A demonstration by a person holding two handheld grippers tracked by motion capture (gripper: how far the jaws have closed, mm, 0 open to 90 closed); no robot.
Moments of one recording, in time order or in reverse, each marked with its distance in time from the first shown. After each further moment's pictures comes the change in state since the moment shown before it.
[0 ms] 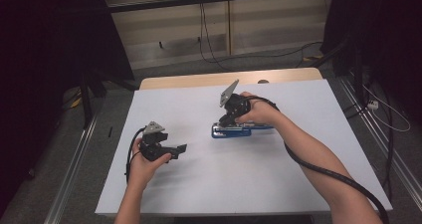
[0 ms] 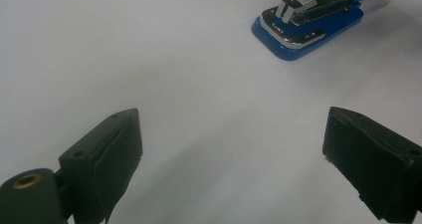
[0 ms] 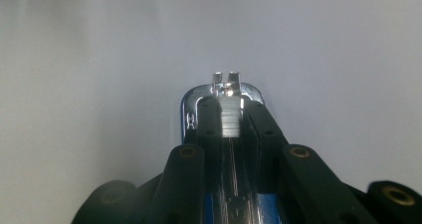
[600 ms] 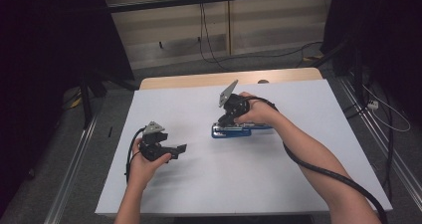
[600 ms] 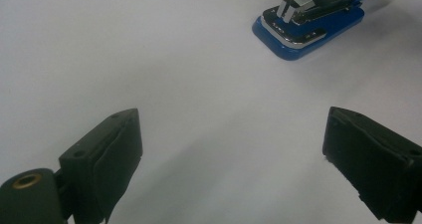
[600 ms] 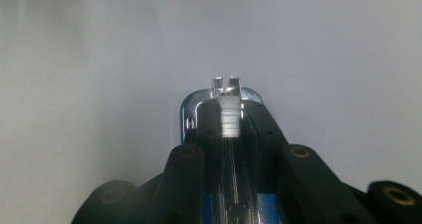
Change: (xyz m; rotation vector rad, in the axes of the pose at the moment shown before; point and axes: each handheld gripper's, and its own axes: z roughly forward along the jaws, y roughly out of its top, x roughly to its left) left arm 0.000 0.000 0.000 -0.004 0.003 0.002; right arm 0.000 0.001 0.003 -0.005 0.001 0.004
